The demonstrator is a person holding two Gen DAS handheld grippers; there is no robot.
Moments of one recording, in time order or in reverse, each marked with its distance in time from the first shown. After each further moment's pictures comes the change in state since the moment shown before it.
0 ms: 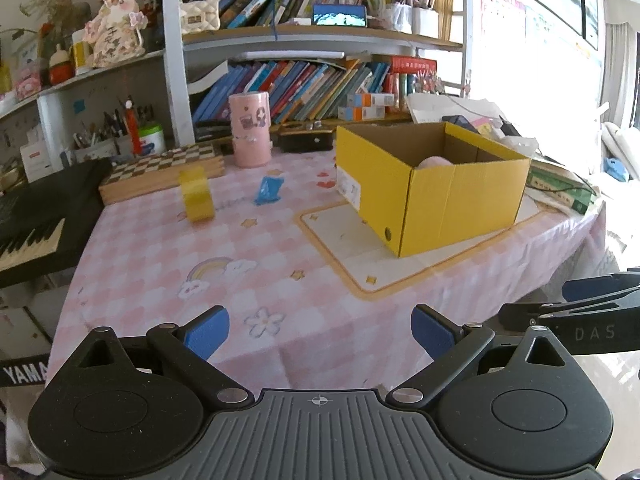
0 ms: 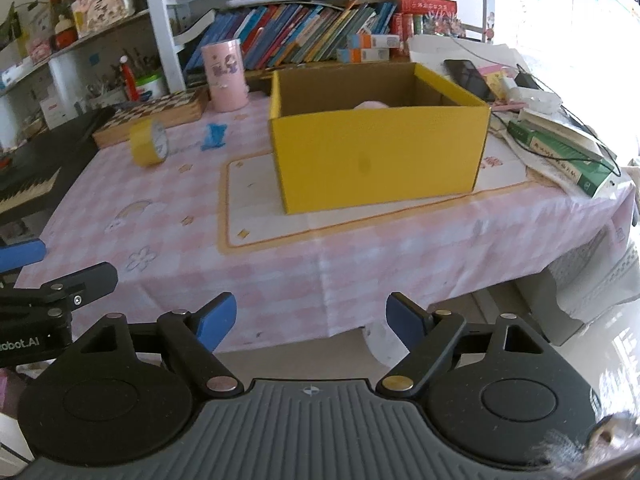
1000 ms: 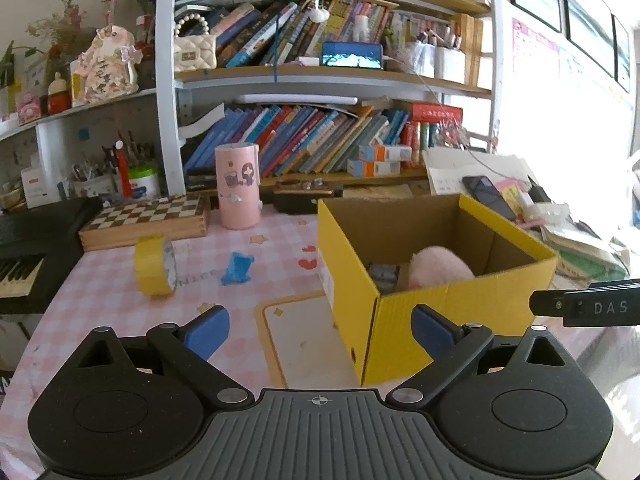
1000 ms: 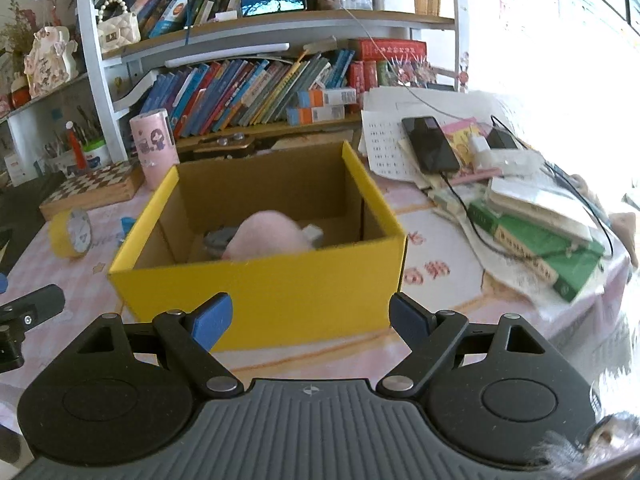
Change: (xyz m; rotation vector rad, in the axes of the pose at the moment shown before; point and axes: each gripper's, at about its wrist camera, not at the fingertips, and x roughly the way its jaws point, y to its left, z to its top) left arm 0.075 -0.072 0.080 -0.078 -0.122 0.089; right arm 0.051 -0.124 0.103 0.007 -0.131 -0.028
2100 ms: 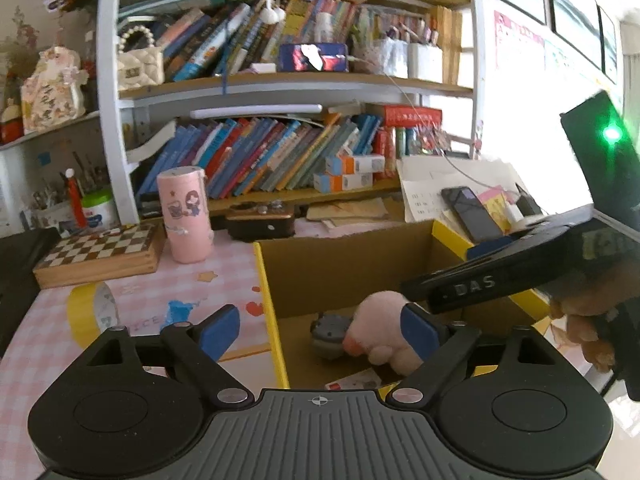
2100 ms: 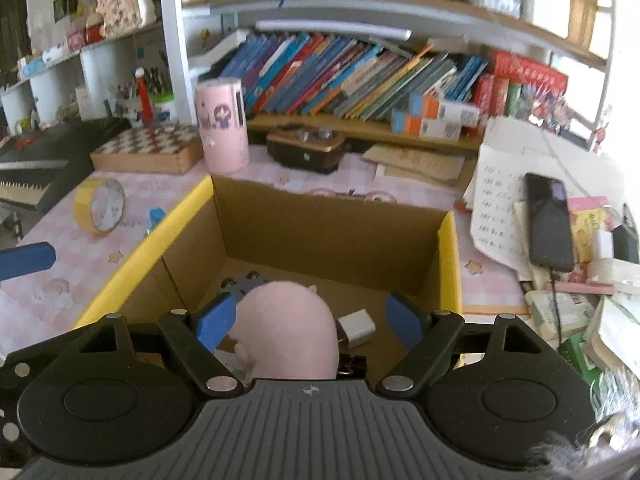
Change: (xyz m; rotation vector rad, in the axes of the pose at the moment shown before) left arm 0.063 -0.059 0.050 0.021 -0.020 -0.024; right arm 0.118 -0.005 0.103 -0.294 0.075 0.272
